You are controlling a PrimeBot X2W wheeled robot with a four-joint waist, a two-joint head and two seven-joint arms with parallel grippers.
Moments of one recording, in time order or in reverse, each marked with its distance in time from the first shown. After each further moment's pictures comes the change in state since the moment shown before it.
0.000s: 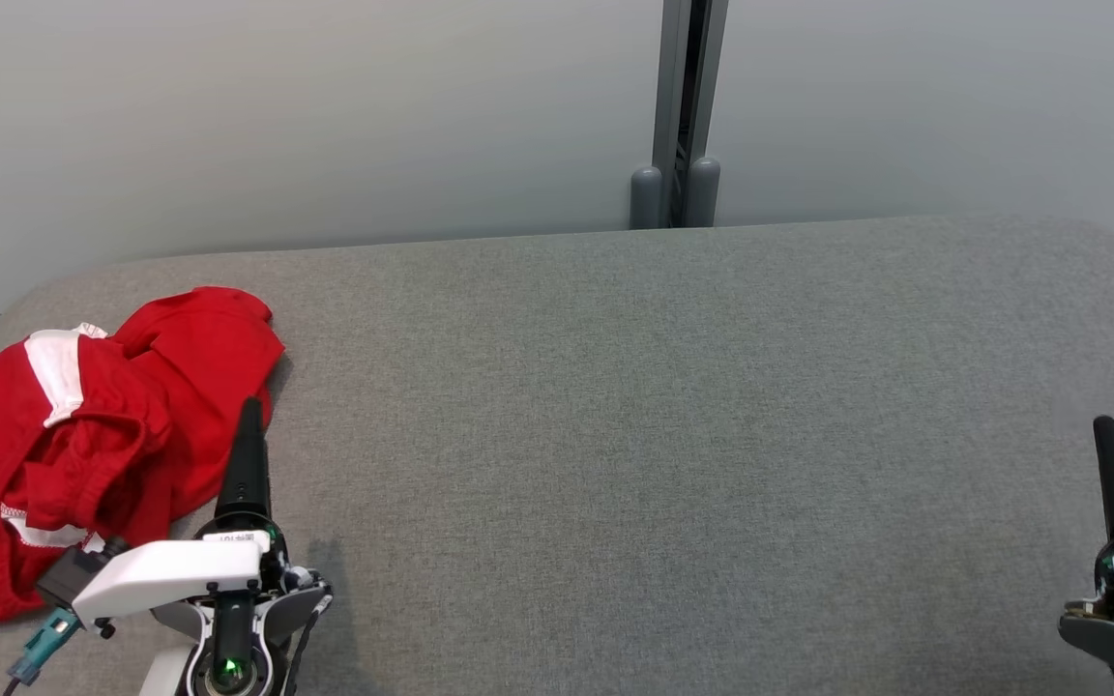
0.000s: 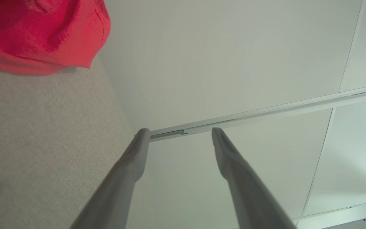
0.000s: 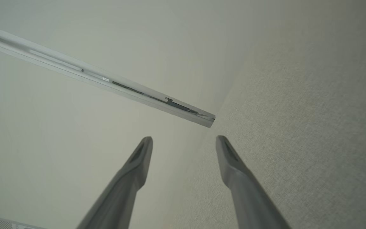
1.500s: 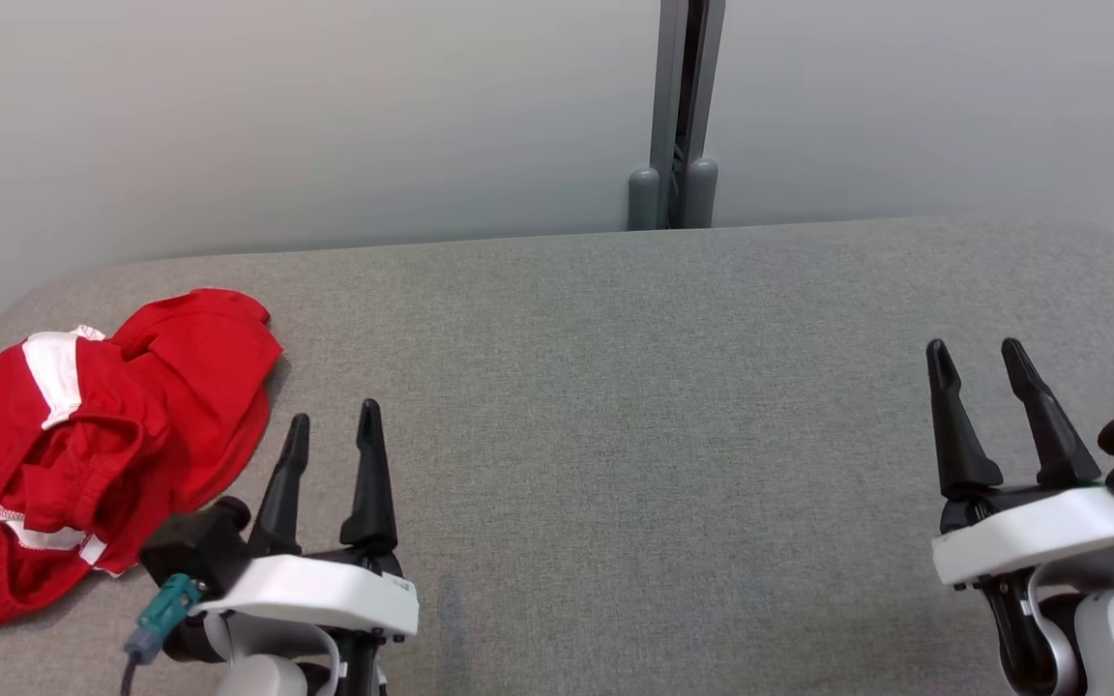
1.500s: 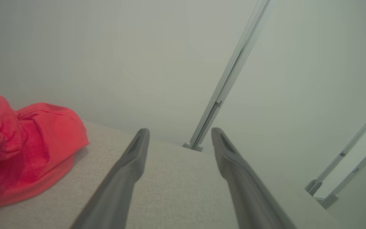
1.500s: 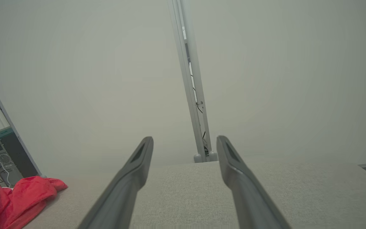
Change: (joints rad) left arm 0.121 0.004 -0.141 -0.305 0.971 0.278 -0.078; right arm -0.058 -0.048 0.317 -0.157 -0.871 0.000 -0.215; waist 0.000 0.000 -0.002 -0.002
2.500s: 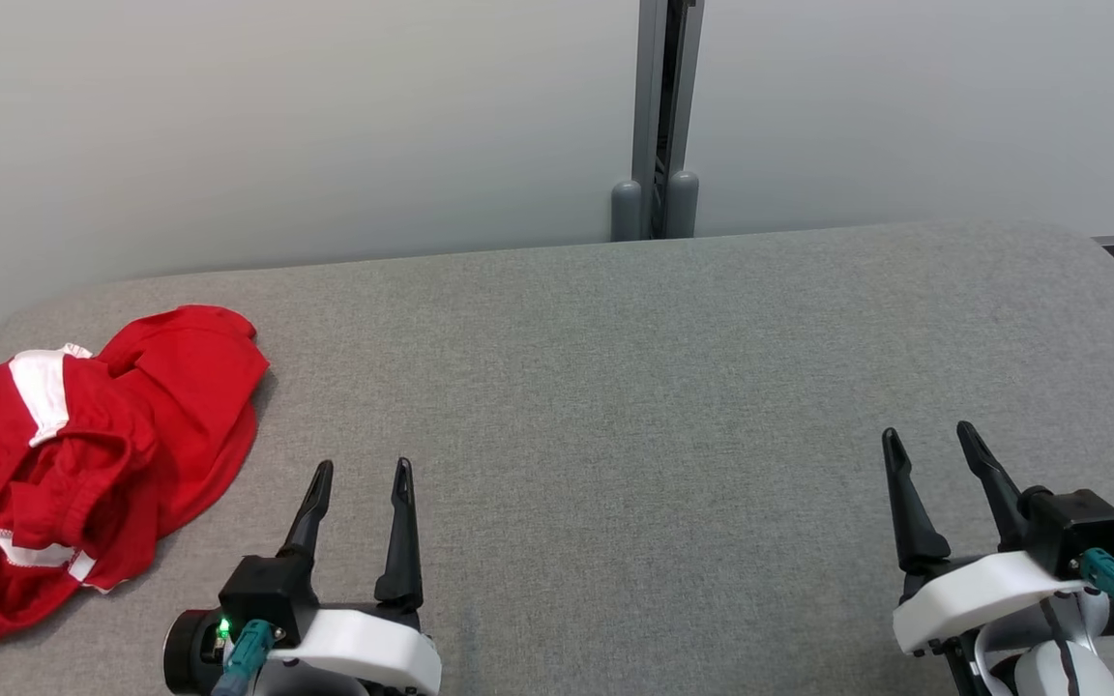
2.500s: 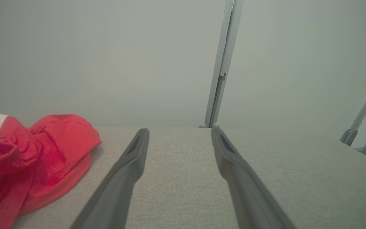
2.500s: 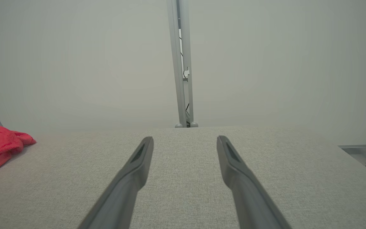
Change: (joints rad) left arm 0.052 0.001 -0.046 0.073 0.255 0.039 -0.035; right arm 0.035 0.034 0.013 0.203 -0.184 0.000 -0.101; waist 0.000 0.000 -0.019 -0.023
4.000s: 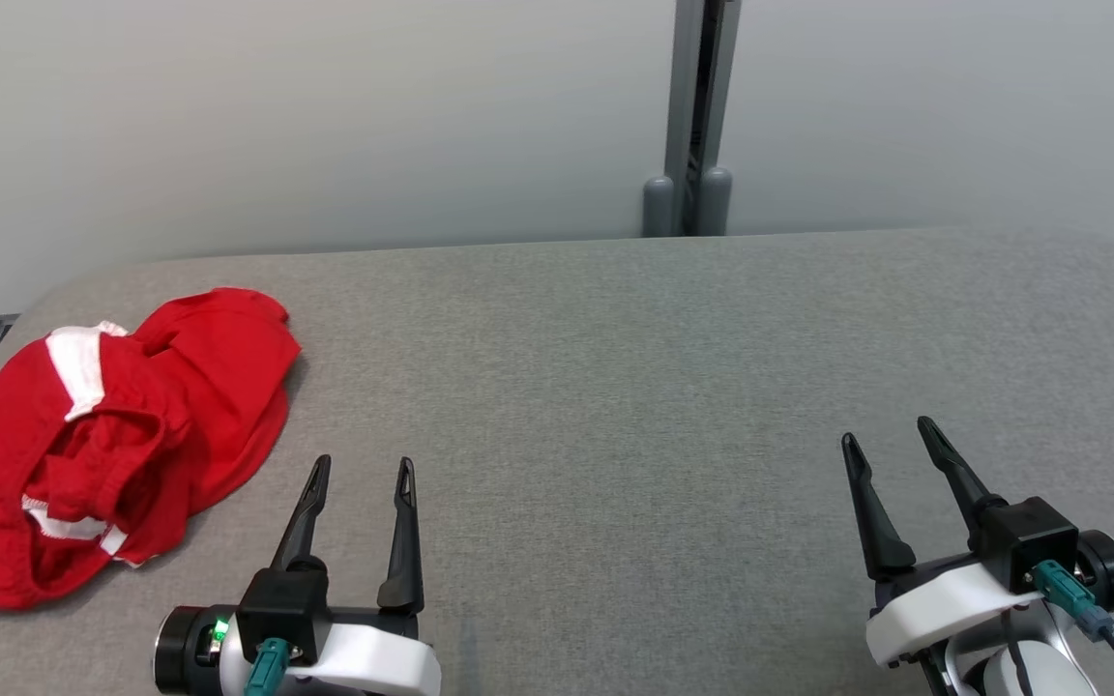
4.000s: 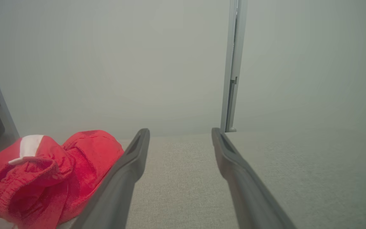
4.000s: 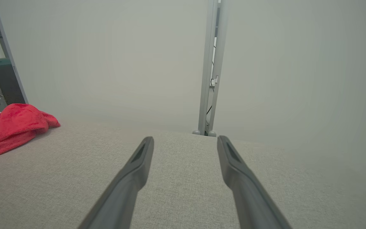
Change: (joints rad) left arm 0.025 0.001 0.004 -0.045 0.144 0.028 -0.022; right arm -0.008 -0.005 0.063 0.010 -0.108 0.001 -0.067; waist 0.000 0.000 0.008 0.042
